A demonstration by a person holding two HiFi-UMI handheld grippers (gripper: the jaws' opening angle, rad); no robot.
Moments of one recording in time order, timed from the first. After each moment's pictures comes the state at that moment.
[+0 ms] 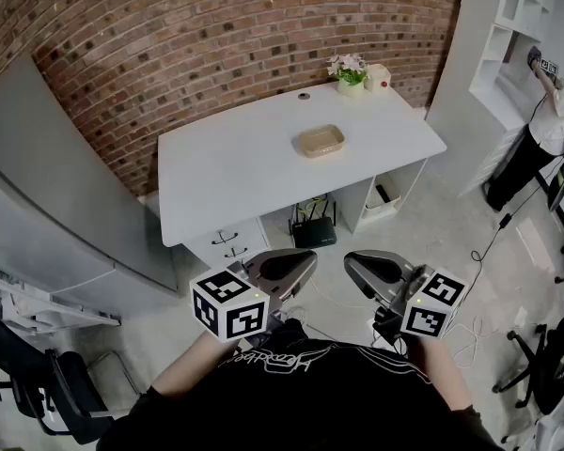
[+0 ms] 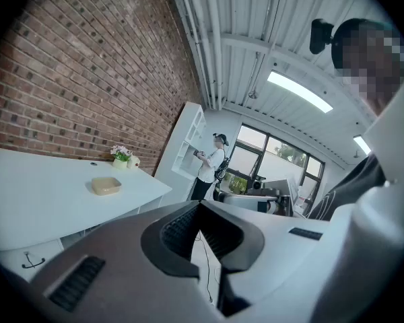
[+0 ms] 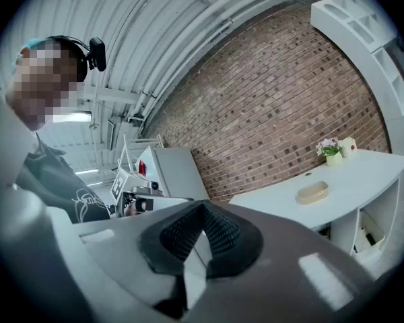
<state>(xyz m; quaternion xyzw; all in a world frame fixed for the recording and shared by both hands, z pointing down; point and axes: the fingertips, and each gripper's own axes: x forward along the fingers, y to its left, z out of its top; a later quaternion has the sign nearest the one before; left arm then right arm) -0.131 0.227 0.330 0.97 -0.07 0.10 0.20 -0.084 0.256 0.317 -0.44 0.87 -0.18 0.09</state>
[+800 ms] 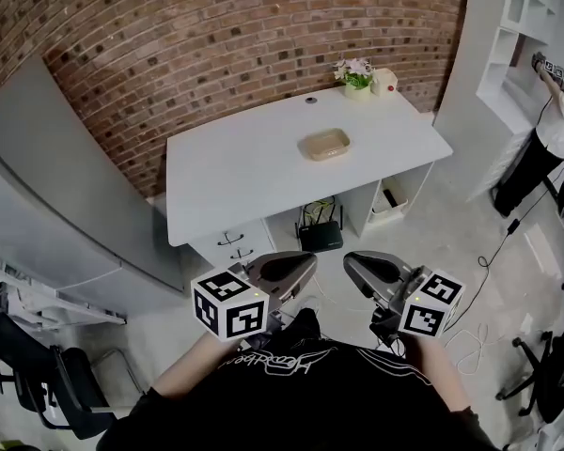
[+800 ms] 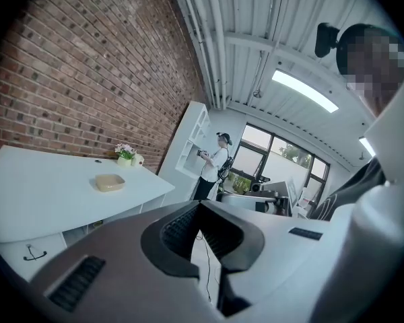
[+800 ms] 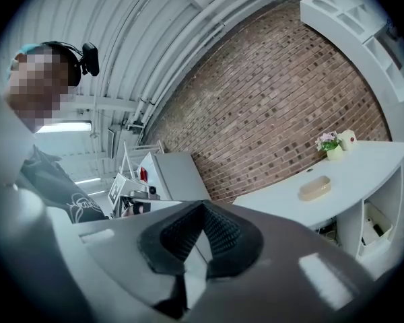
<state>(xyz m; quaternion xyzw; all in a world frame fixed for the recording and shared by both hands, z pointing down) -0.130 0.235 0.332 0.97 -0.09 0.11 0.22 -0.079 0.259 0.321 -0.44 0.87 -0.20 0.12</state>
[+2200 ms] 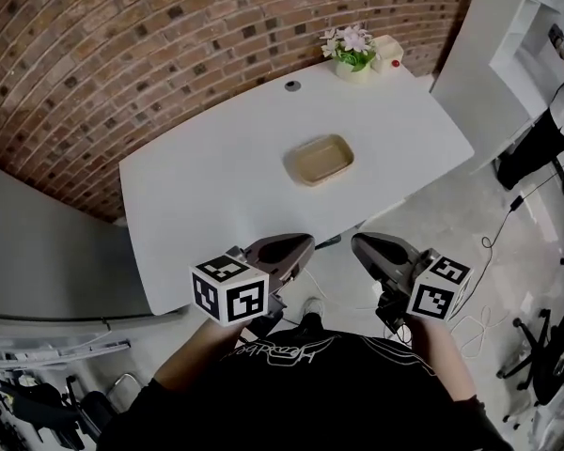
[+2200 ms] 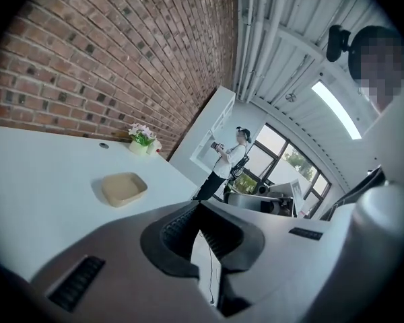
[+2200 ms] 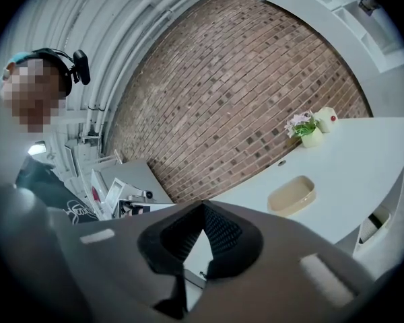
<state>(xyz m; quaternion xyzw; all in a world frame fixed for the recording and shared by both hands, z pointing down) -0.032 -0.028 0.399 0.93 -0.06 0.16 0.31 0.033 0.008 0.381 -0.50 0.80 -0.31 0.13</state>
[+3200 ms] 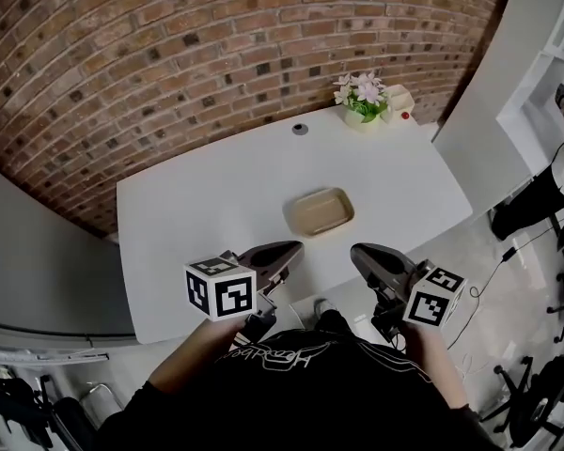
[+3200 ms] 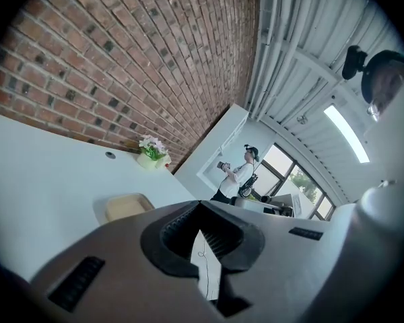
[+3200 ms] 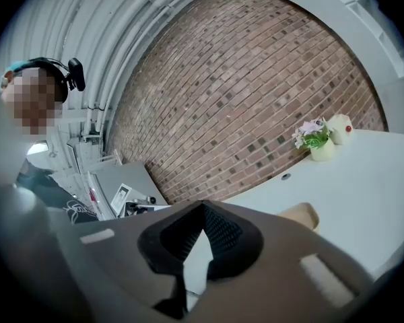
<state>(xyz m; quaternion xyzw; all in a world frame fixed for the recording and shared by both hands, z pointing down) 0.003 -0.122 0.392 0.92 -0.09 0.11 0.36 0.083 -0.076 0.365 -0.49 0.81 -0.29 0.12</state>
